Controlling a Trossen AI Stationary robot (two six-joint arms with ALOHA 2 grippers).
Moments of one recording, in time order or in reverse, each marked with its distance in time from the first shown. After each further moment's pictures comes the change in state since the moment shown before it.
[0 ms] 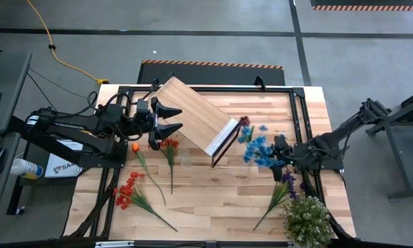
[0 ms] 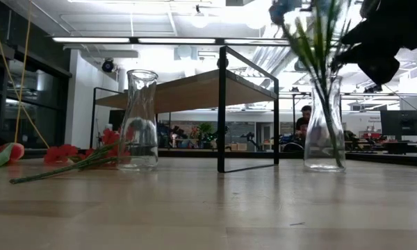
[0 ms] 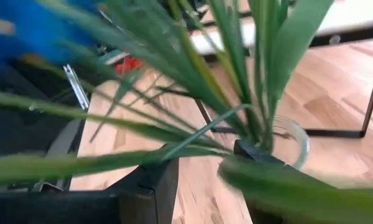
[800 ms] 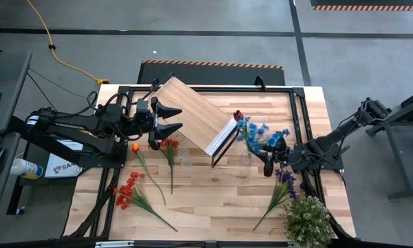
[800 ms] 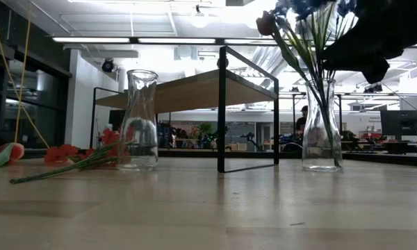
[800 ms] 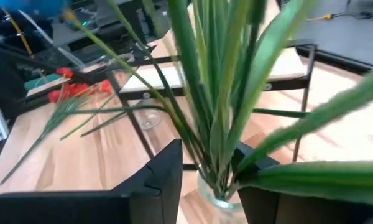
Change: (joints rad) left arm 0.000 0.000 0.000 0.005 0.000 0.000; right arm 0.000 0.155 0.000 0.109 0.263 -0.087
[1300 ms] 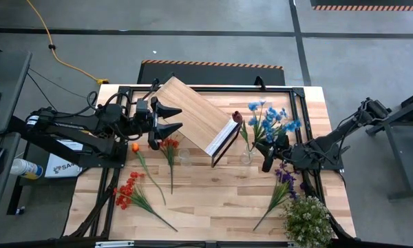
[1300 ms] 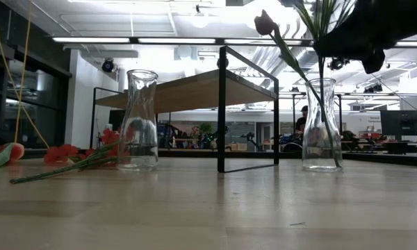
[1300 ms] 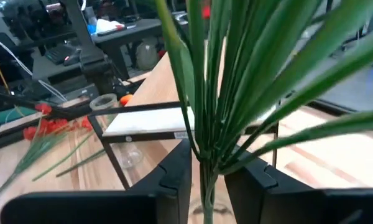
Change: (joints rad) left arm 0.000 0.000 0.000 0.005 0.000 0.000; right arm 0.000 0.001 0.000 0.117 0.159 -0.108
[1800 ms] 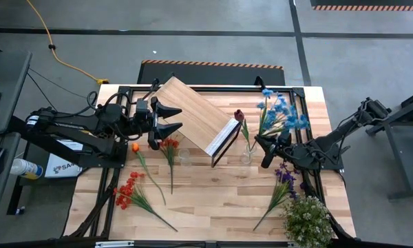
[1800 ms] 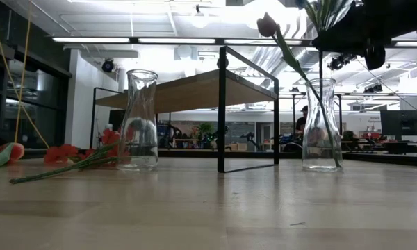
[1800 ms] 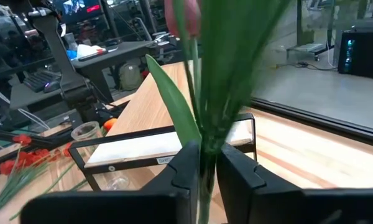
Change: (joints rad) left arm 0.000 0.000 0.000 0.002 0.000 0.000; right arm 0.000 0.000 0.000 0.074 0.109 -0.025
